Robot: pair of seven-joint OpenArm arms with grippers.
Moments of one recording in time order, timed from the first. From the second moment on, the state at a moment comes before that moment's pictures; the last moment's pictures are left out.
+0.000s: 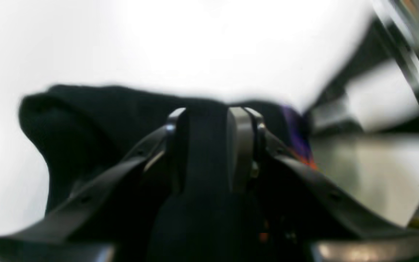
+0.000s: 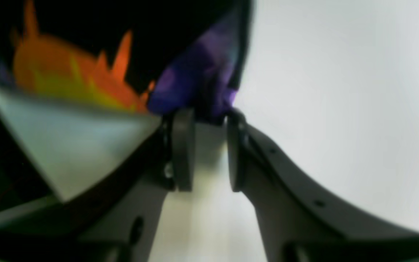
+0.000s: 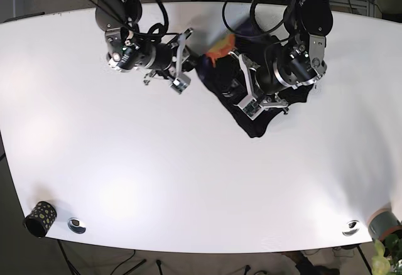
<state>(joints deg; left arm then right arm) 5.1 -2.3 2.7 104.5 -14.0 -39.9 49.7 -7.8 5.9 -7.4 96.4 18.4 40.0 -56.8</state>
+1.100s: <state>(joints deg) 20.4 -2.3 5.9 107.7 -6.4 4.3 27.3 2.1 8.9 -7.0 92.9 27.5 39.9 -56.8</state>
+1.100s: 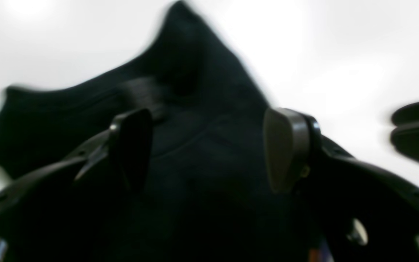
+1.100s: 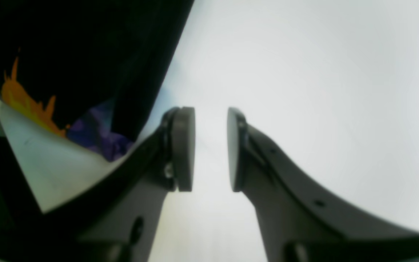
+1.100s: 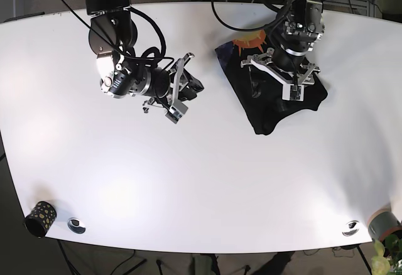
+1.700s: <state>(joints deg) 21.8 1.8 7.3 86.7 5.6 11.4 3.7 3.0 11.4 -7.0 89.9 27.8 39.9 -56.8</state>
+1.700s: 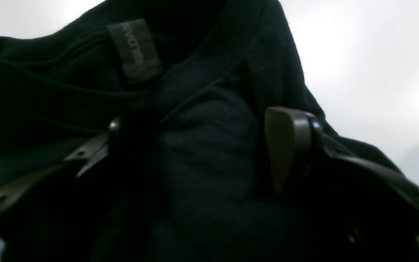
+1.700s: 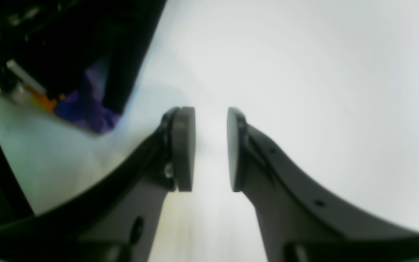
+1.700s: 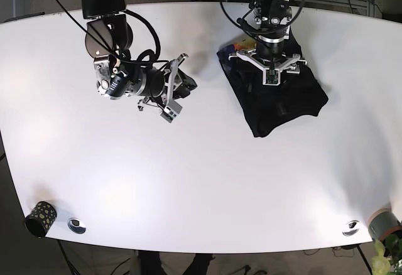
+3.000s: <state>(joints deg) -1.6 -42.9 -20.7 46.1 -3.2 -35.8 21.0 3.7 11.9 -3.6 90.0 33.3 39.7 -56.8</state>
